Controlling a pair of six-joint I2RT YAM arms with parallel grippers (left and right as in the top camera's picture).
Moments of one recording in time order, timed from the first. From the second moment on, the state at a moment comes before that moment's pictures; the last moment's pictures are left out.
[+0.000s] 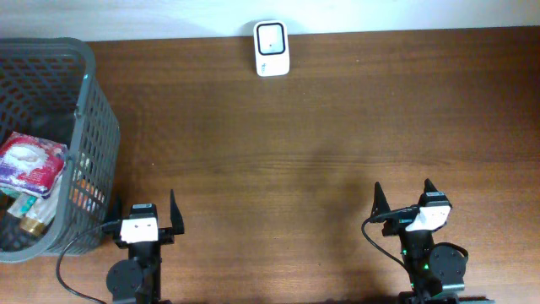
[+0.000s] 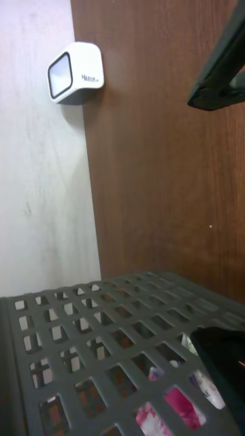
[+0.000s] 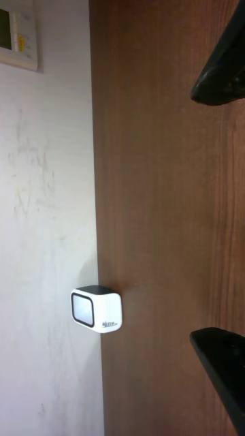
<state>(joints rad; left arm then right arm) 0.10 0.01 0.01 -0.08 -0.01 0.14 0.02 0.01 0.01 -0.08 -0.02 0.07</state>
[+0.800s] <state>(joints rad) 0.10 0.54 0.91 0.07 0.52 -0.04 0.02 0.01 0.01 -0.08 -0.02 0.07</state>
